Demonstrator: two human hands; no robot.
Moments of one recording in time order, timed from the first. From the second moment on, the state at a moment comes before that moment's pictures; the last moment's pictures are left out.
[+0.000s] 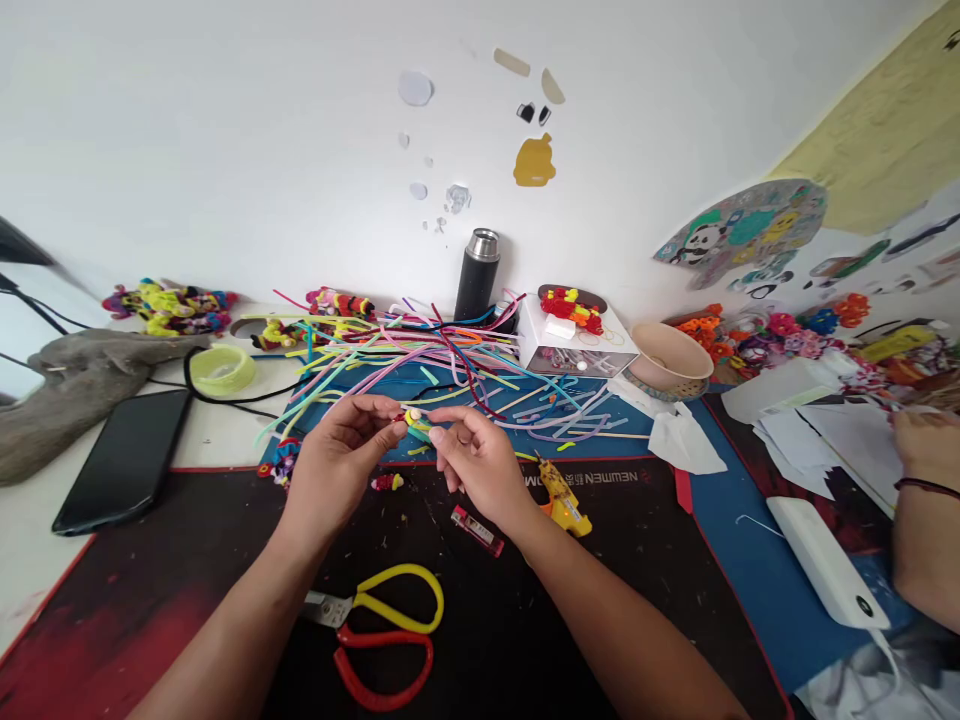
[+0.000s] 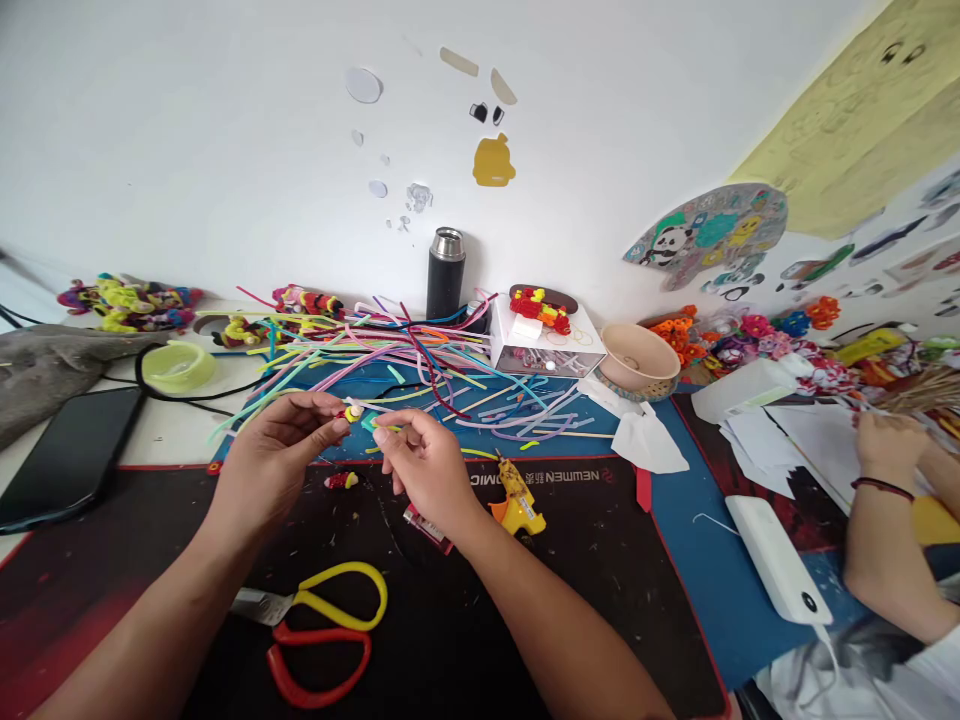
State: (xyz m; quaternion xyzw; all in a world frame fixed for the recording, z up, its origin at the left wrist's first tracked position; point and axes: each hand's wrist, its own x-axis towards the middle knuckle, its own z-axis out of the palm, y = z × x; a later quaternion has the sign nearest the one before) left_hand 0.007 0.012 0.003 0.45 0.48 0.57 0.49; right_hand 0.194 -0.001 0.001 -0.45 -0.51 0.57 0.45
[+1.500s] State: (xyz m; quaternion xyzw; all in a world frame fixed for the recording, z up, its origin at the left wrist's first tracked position) left_hand 0.018 0.002 0.004 0.55 0.48 0.44 0.53; right_hand 0.208 -0.001 -0.017 -0.43 -0.47 0.60 0.48
